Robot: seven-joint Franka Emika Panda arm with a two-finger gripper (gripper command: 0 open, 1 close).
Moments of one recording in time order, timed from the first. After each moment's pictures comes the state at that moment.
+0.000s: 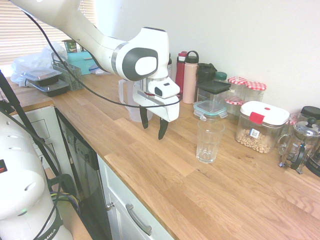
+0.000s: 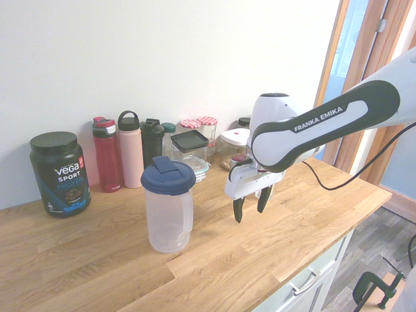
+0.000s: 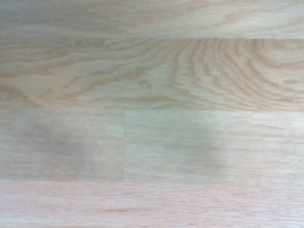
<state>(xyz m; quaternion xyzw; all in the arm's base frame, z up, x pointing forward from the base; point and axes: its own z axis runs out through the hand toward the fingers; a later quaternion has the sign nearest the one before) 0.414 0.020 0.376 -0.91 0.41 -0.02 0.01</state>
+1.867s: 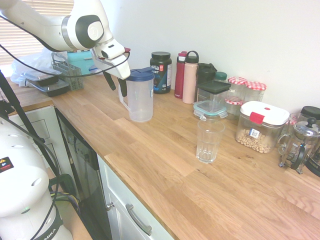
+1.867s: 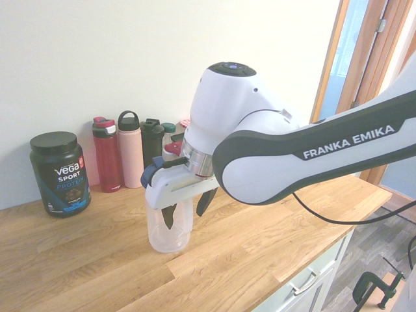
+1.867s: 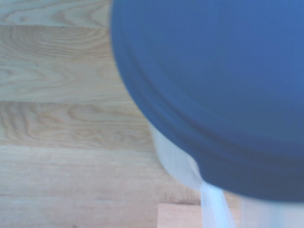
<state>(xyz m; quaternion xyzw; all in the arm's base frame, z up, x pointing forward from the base) 0.384 0.241 0.453 -0.91 0.39 -0.15 0.06</state>
